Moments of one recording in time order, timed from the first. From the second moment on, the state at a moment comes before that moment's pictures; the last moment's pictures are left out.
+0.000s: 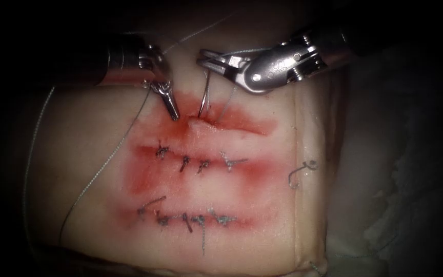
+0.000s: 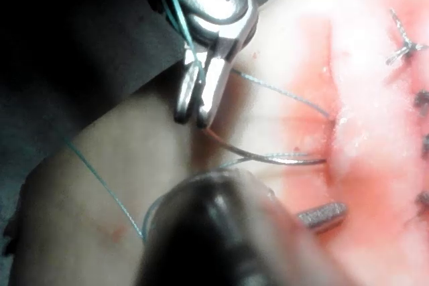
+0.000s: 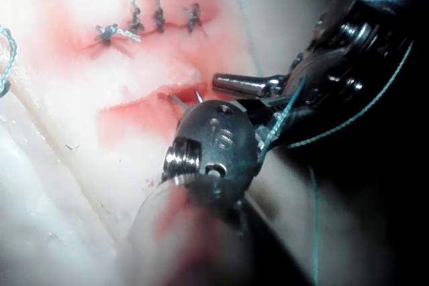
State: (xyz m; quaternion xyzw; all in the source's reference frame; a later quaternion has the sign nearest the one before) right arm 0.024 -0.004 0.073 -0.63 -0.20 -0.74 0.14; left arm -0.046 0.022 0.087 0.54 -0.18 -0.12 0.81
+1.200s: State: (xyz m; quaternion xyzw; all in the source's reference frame) right arm 0.023 -0.005 0.073 -0.63 -0.16 -0.72 0.22; left arm -0.045 0.022 0.087 0.55 -0.18 -0.12 0.81
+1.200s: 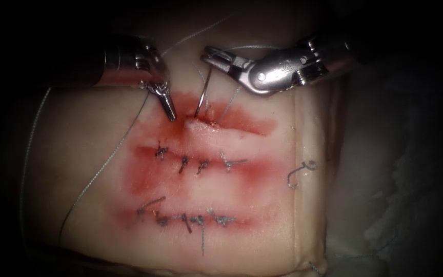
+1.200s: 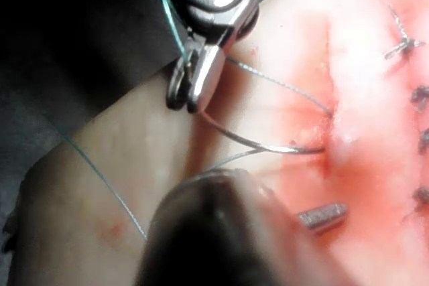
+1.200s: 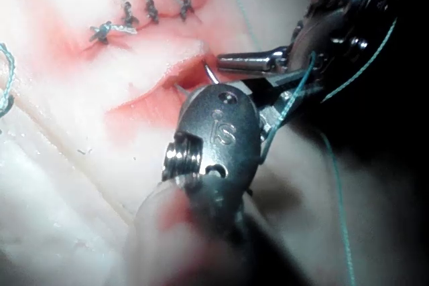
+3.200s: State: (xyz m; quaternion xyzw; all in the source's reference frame) right arm 0.022 -0.005 0.073 -0.60 -0.21 -0.75 0.19; left arm -0.045 0.022 0.087 0.55 -0.17 -0.13 0.81
